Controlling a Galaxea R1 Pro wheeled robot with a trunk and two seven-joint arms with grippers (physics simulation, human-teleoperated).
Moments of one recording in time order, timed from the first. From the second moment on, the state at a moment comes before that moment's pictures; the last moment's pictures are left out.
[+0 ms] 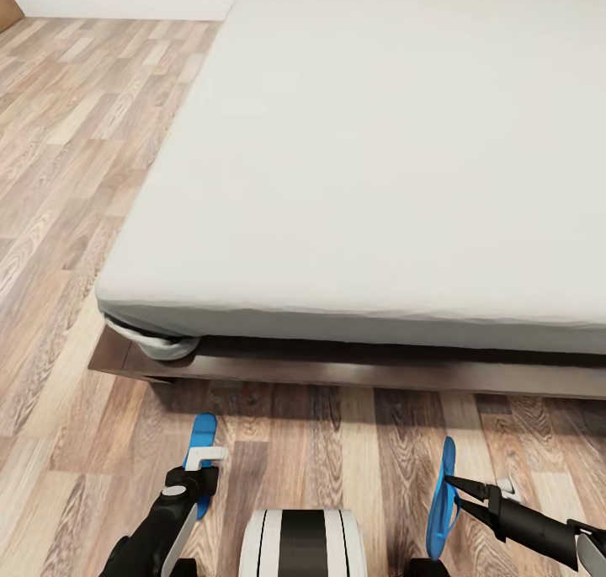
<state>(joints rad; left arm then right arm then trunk) -0.41 -0.04 0.02 -0.73 -0.06 0.26 0.14 -0.45 -0.44 -0.12 -0.36 -0.48 0.67 1.21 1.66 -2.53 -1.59</state>
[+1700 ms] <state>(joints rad) -0.41 -0.04 0.02 -0.73 -0.06 0.26 0.14 -0.45 -0.47 -0.12 -0.37 -0.48 0.67 1.34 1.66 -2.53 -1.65</state>
